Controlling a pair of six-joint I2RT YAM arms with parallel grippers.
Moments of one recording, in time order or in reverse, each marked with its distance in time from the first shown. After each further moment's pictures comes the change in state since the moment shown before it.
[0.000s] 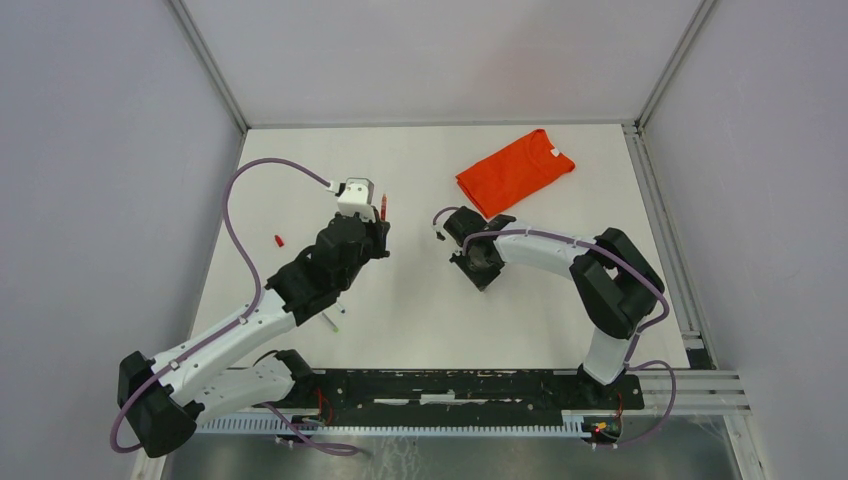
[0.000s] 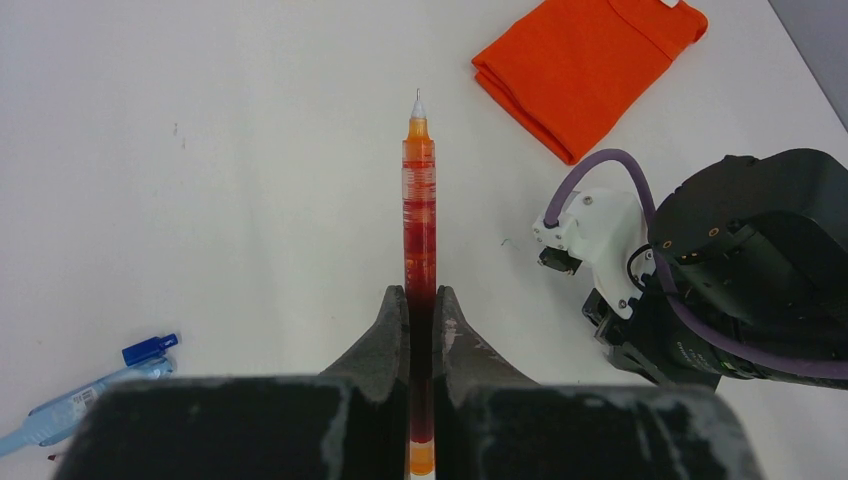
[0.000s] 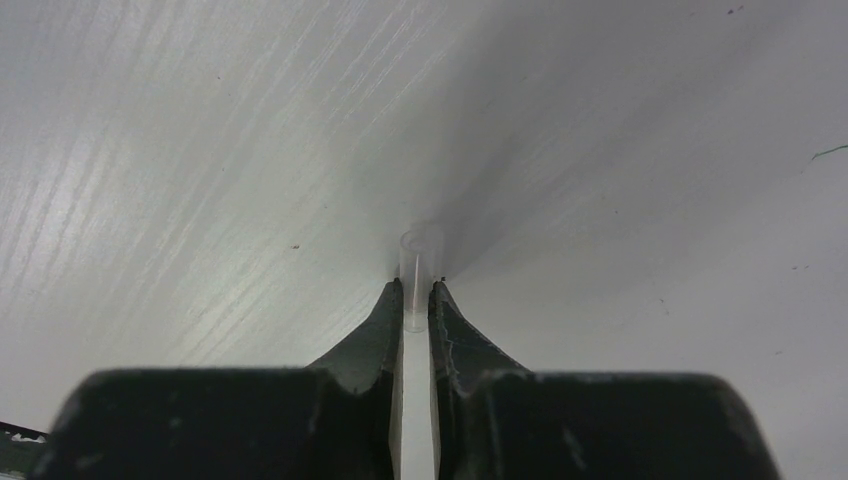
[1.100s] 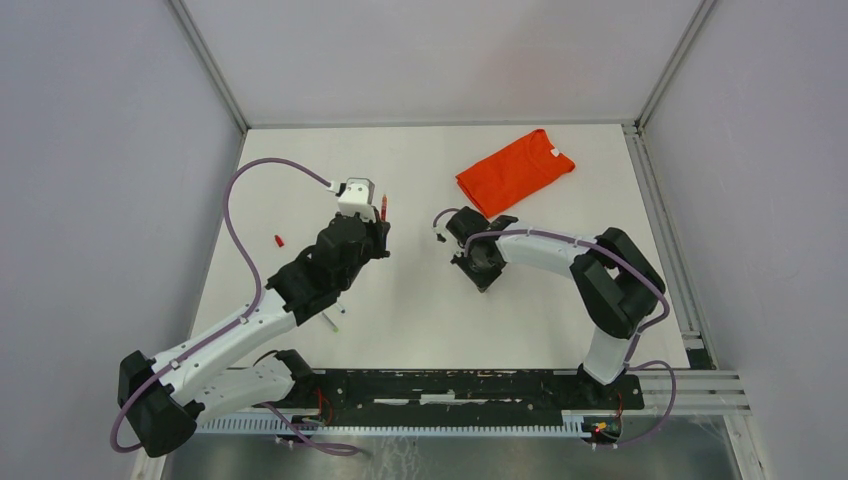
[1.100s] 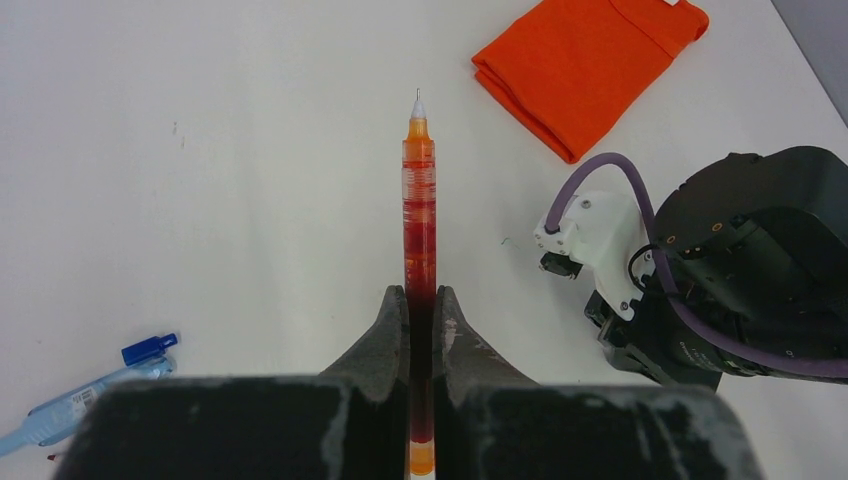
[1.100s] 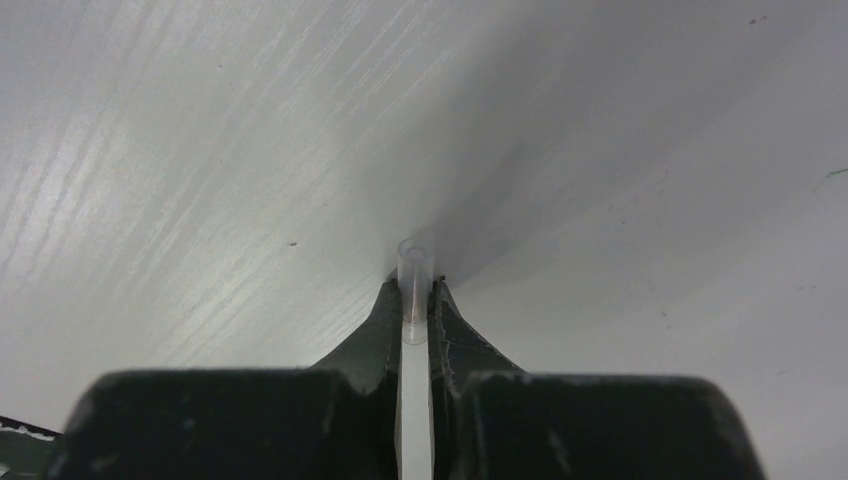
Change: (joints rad) left arm 0.000 0.003 0.000 0.000 0.001 0.000; right arm -0.003 -0.004 -0.016 0.019 -0.024 -0.048
